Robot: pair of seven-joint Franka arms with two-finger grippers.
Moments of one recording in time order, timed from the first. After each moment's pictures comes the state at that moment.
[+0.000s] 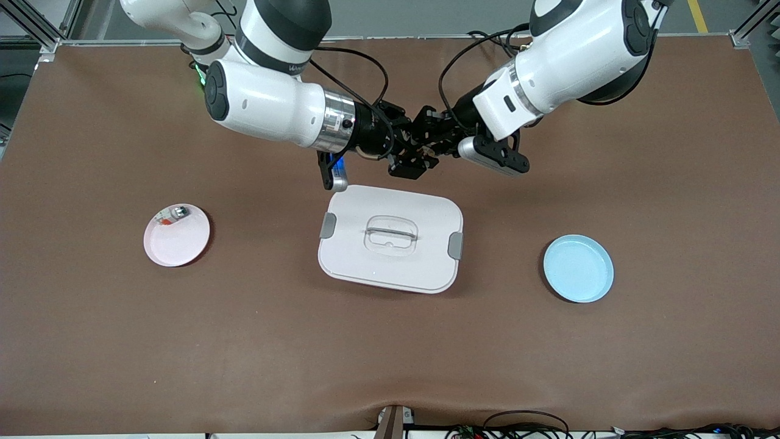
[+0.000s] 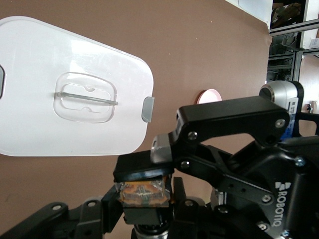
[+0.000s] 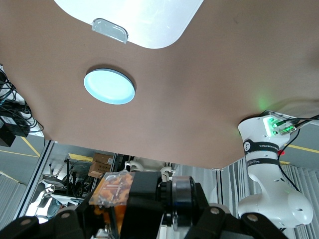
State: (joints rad) left arm -0.13 0.11 -0.47 -1.70 -0.63 2.15 -0.35; right arm 0.61 0.37 0.06 -1.40 0.89 2.09 1.59
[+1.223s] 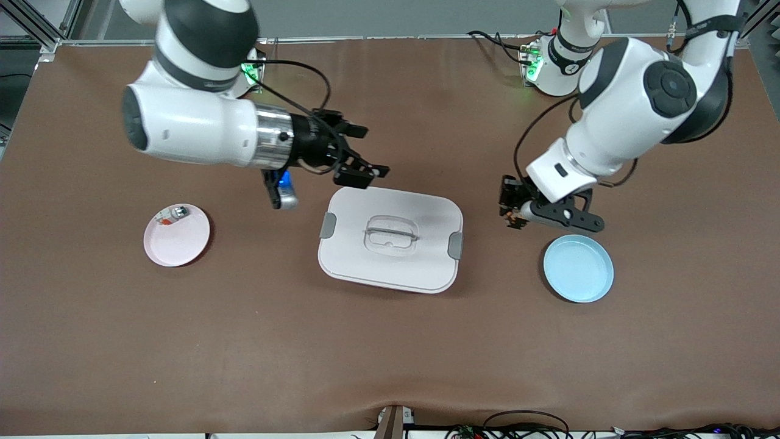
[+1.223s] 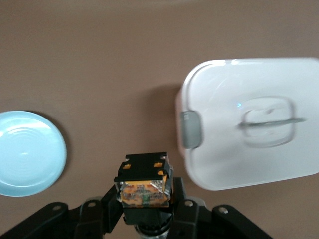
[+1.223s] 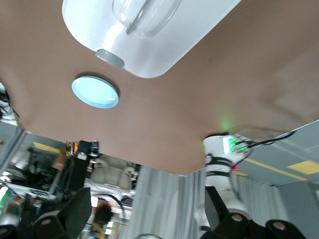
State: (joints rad) left arm 0.07 0.20 -0.46 -1.72 -0.09 2.02 -0.07; right arm 0.43 0.33 0.03 -1.37 0.87 1.74 1.33
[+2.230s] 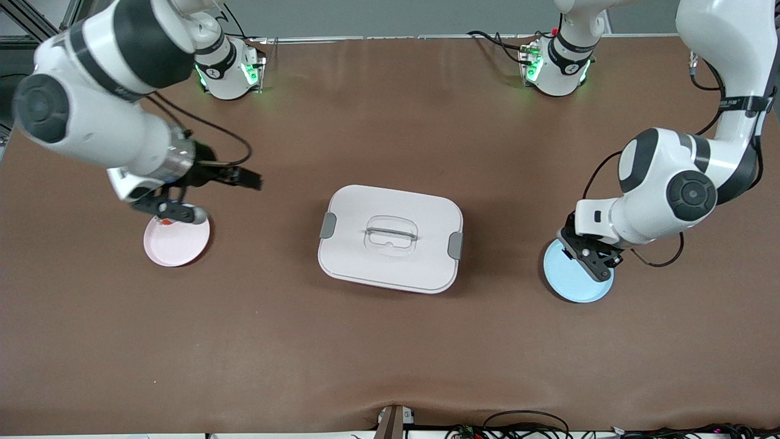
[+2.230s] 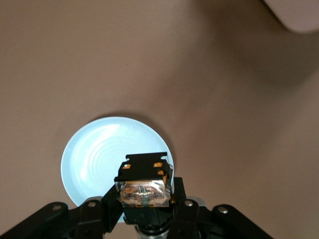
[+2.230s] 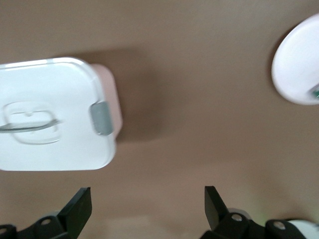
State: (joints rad) left arm 0.24 0.40 -0.46 -1.78 0.16 2.08 0.75; right arm 0.23 0.19 0.02 -1.56 0.21 1.60 0.45
